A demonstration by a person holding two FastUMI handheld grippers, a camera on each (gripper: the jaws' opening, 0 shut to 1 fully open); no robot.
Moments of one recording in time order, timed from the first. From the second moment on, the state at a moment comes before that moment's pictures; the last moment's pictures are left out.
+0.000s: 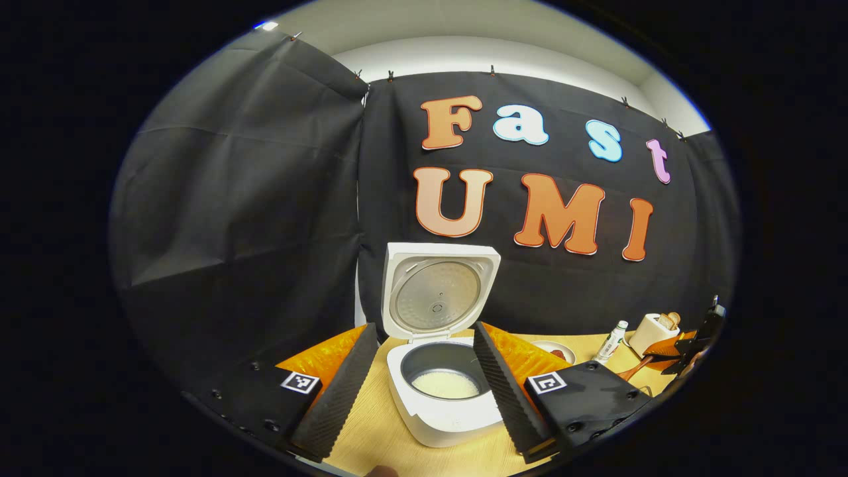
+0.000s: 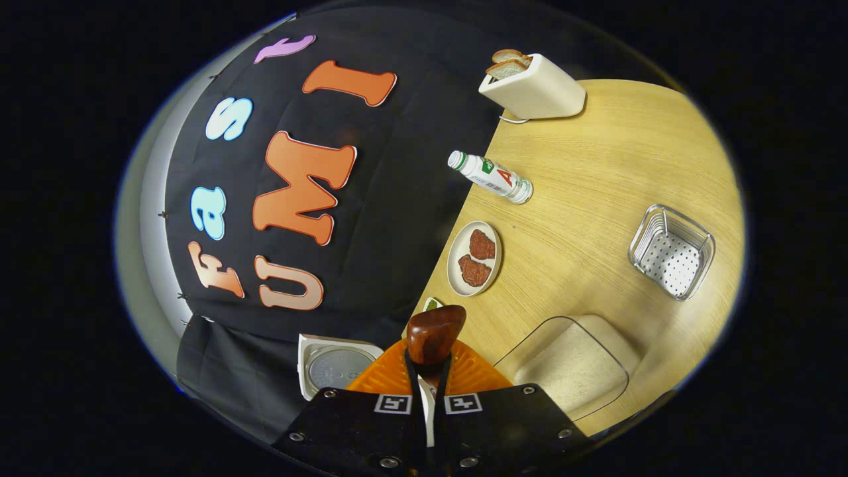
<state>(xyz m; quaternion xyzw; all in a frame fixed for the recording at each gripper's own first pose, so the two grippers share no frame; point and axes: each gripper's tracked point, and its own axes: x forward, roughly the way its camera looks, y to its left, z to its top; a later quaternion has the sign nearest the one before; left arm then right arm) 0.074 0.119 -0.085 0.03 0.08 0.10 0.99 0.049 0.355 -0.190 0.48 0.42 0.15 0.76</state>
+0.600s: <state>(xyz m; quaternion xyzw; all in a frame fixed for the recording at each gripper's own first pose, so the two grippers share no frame) 0.073 0.127 -0.070 0.04 0.07 0.06 0.99 0.069 0.459 -0.133 0.48 0.40 0.20 0.75</state>
